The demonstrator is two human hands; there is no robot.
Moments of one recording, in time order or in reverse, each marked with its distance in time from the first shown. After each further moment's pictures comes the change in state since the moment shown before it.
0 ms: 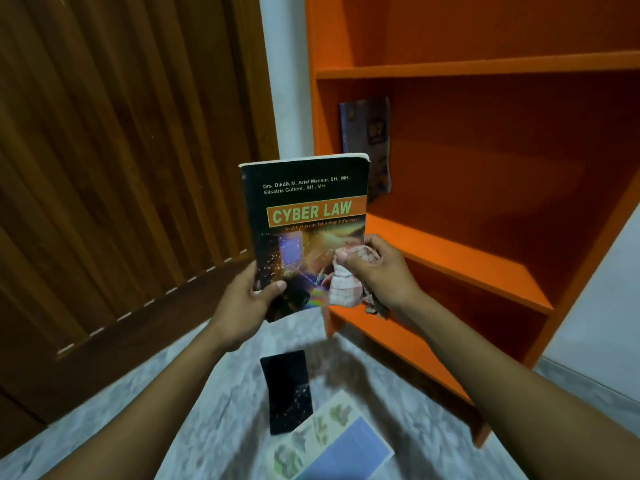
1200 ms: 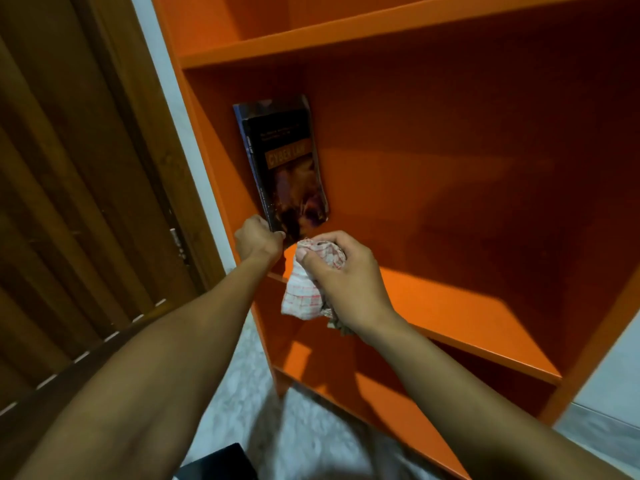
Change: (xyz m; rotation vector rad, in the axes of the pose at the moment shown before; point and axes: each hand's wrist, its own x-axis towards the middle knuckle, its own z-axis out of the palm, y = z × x) left_hand 0.309 -0.005 0.162 0.436 0.347 -0.071; right_hand 0.098 0.031 -0.069 -0.087 0.339 -0.116
